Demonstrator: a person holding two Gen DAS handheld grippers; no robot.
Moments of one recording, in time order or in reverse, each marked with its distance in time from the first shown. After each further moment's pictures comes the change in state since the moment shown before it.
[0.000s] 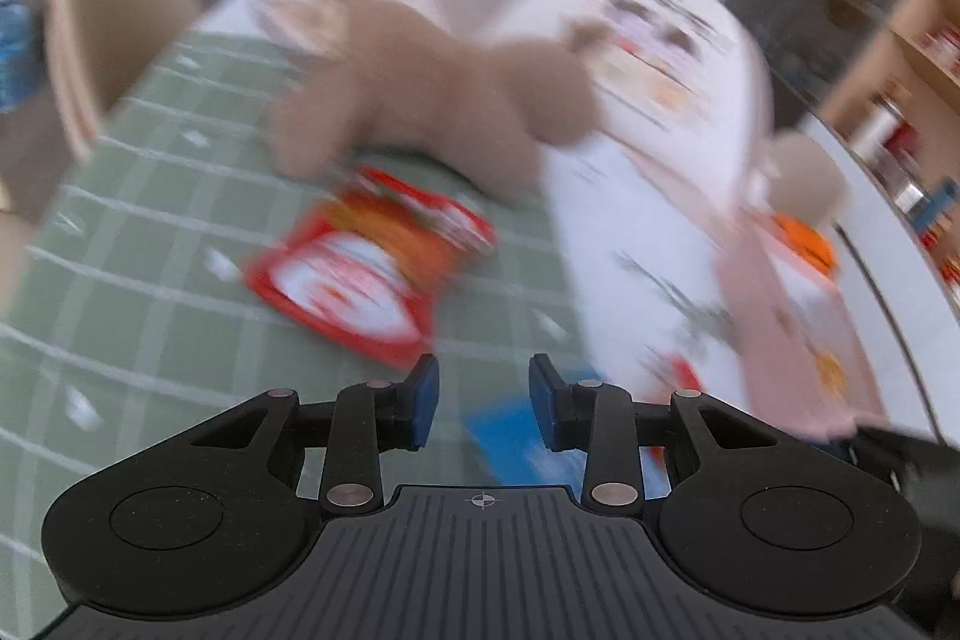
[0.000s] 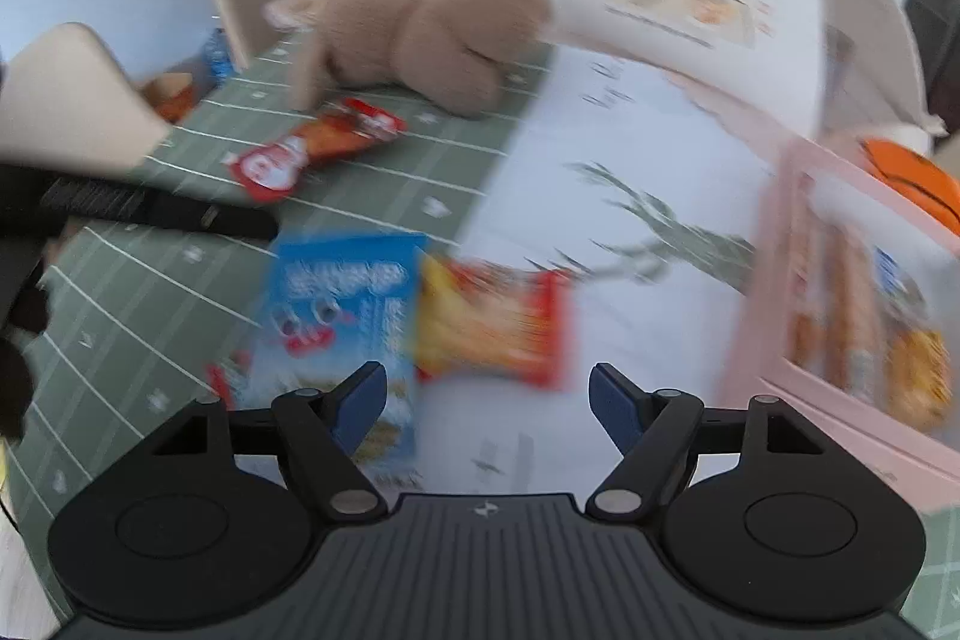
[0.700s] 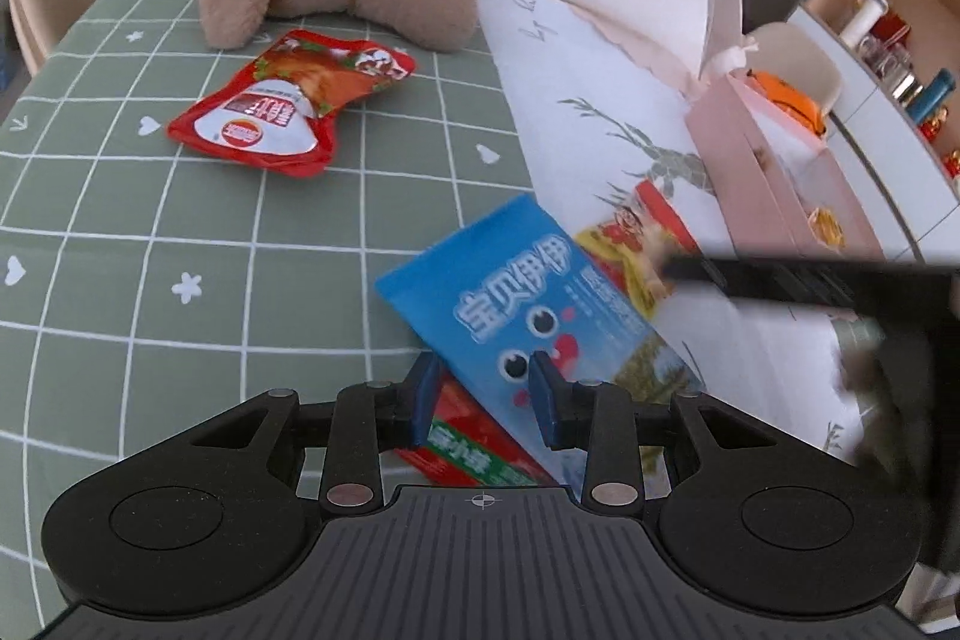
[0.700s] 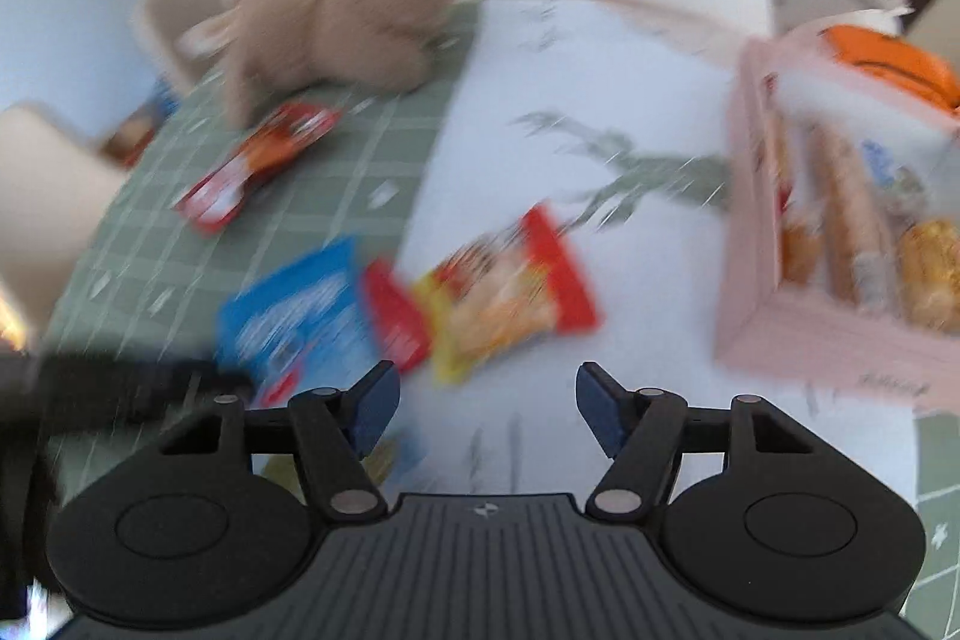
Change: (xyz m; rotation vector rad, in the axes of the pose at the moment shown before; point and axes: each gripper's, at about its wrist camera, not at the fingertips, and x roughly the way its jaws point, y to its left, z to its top) left arm 0.007 -0.045 -0.068 0.118 0.177 -0.012; right arm 0.019 -0.033 0.001 0.249 0.048 -0.079
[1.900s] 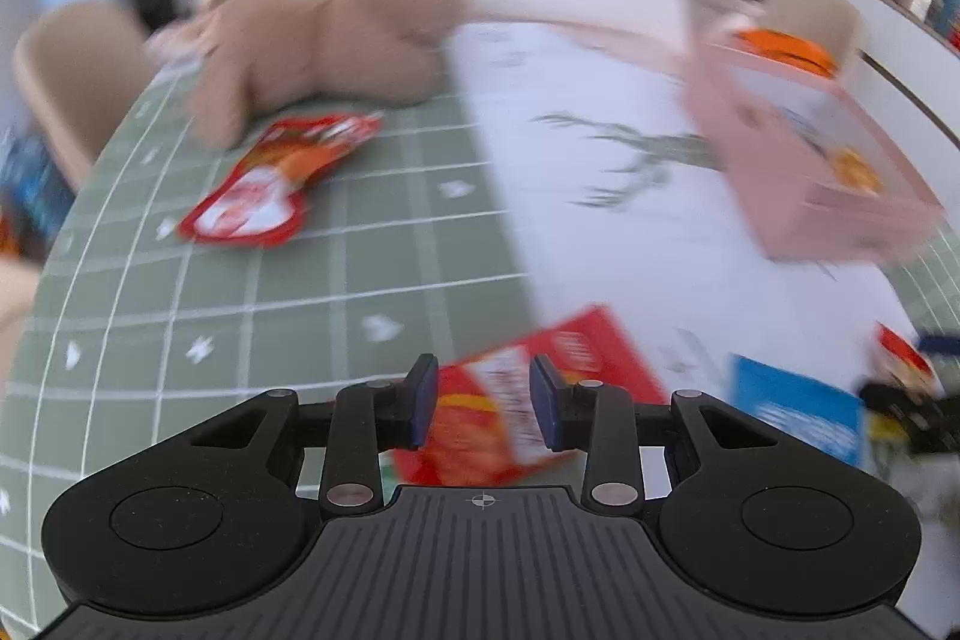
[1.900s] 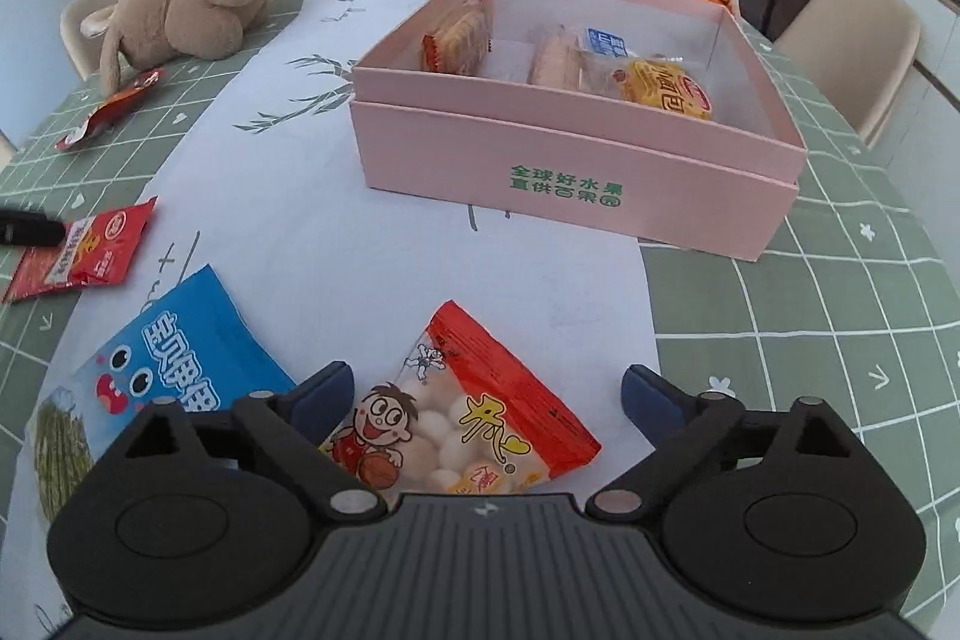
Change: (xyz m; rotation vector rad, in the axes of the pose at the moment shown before) left arm 0.002 -0.054 -0.016 0.143 -0.092 0.217; right arm -0.046 -0.131 -0.130 0.000 -0.096 -0.113
